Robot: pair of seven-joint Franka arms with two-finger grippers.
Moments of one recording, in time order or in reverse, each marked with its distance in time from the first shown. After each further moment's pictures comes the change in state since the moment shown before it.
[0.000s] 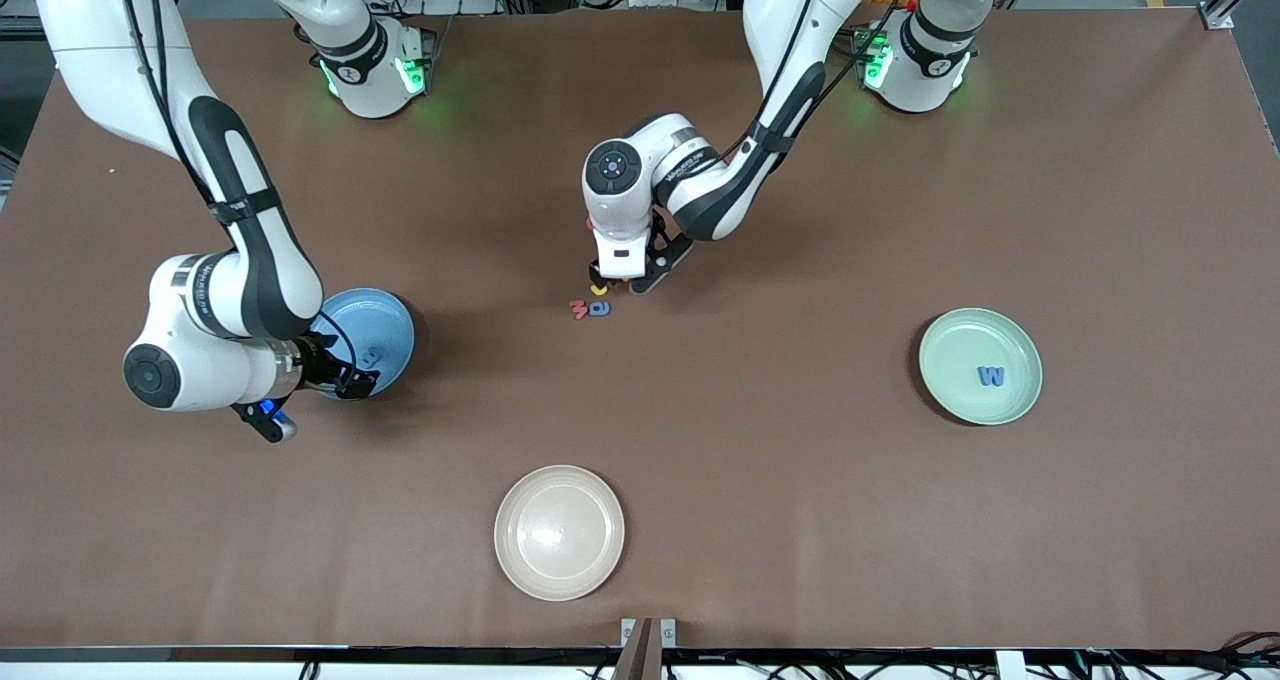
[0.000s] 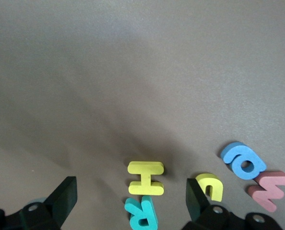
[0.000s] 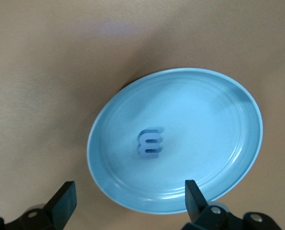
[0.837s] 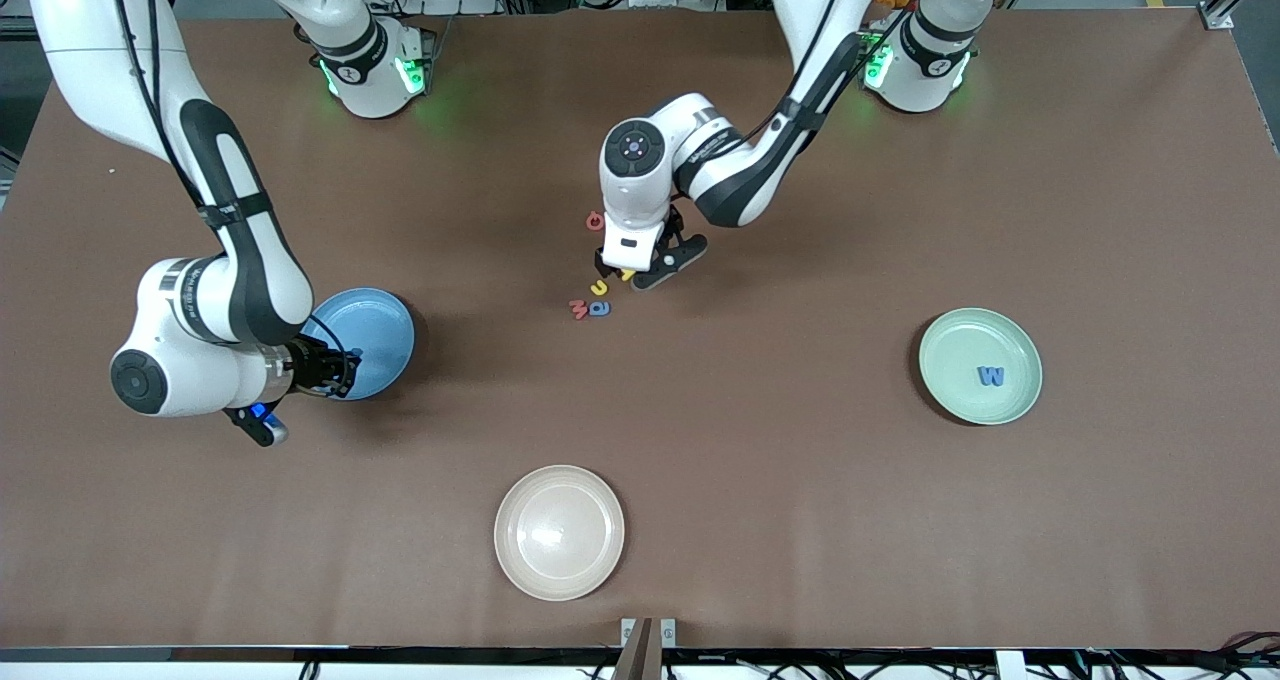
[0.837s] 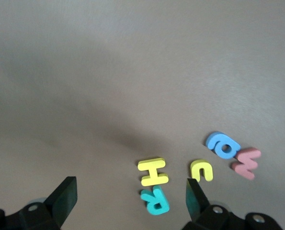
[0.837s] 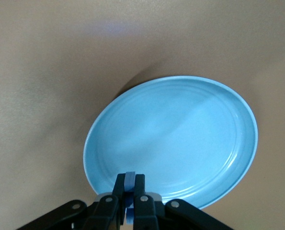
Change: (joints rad) left arm 0.038 -0.098 -0.012 -0.066 0.000 -0.016 0.147; right arm -0.015 0.015 -0.004 -0.001 0.001 0.007 -0.011
